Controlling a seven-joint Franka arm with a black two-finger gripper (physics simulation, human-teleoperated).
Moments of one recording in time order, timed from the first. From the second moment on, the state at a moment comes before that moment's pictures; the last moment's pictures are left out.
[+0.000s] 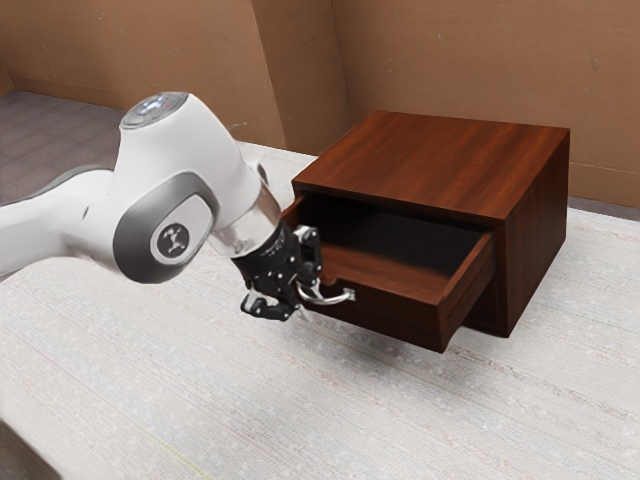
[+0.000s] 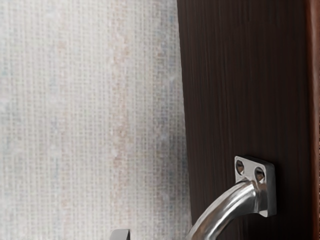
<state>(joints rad) -0.05 -0.17 0.01 -2.03 -0.07 2.17 -1.56</state>
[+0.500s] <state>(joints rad) -0.06 -0.27 0.01 -2.13 -0.06 2.16 -1.56</state>
